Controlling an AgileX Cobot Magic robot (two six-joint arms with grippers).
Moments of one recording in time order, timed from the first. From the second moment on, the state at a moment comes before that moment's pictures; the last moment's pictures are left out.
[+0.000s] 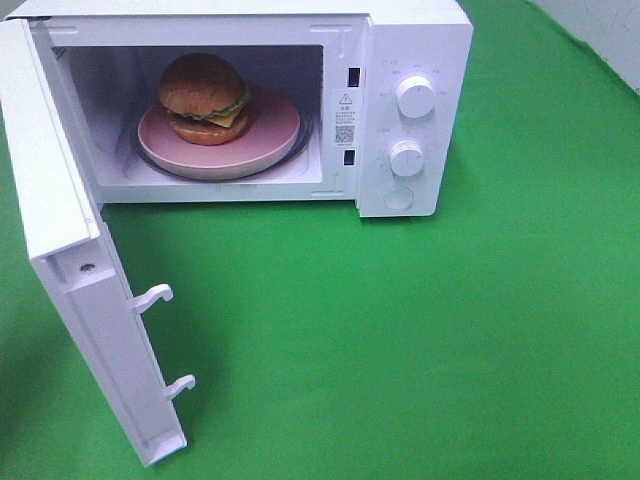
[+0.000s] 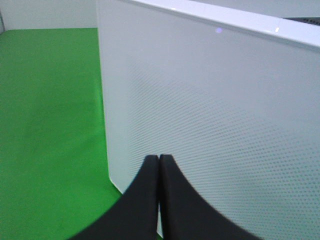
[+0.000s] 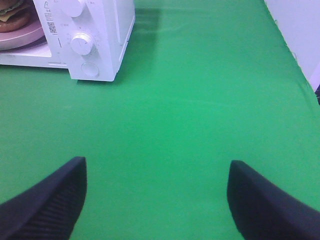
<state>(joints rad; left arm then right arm) 0.06 1.28 -0.17 0.43 -0.88 -0.24 0.05 0.00 -0.49 -0.01 0.97 0.00</state>
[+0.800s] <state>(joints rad) -0.12 1.50 -0.31 0.48 -0.89 -0.29 0.05 0.00 -0.49 -0.01 0.97 0.00</state>
